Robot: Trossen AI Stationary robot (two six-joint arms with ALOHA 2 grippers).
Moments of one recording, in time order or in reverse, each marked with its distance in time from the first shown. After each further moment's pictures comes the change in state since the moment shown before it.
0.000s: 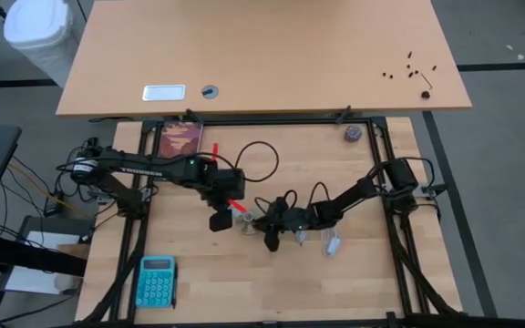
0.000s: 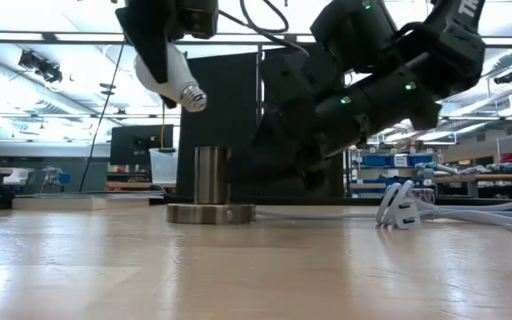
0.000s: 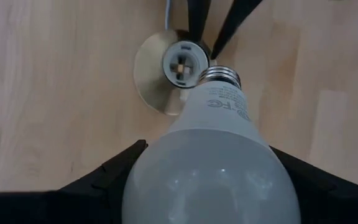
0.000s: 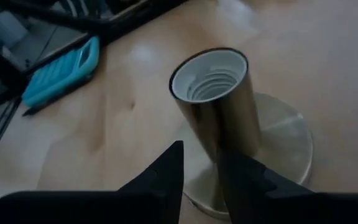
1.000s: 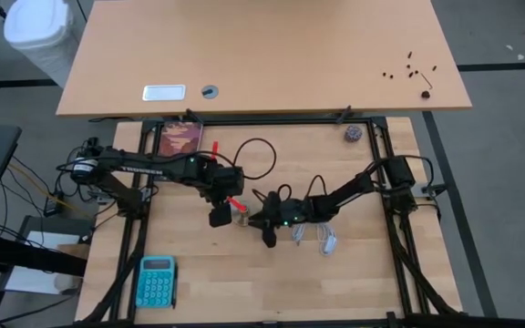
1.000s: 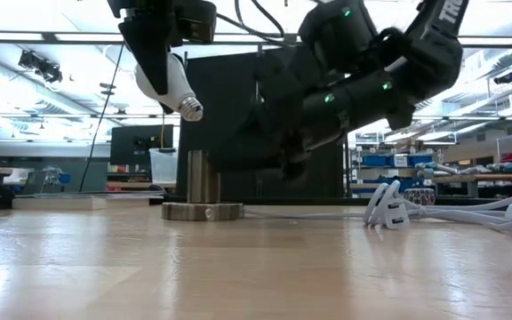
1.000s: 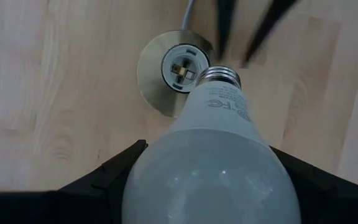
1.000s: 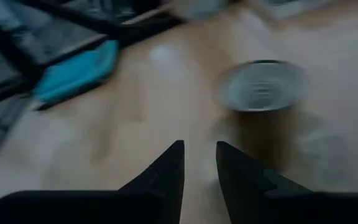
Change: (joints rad) left arm 0.019 -0.001 0.000 -0.032 -0.073 -0.005; right arm -0.063 0.010 0.039 0.017 -0.115 -0.135
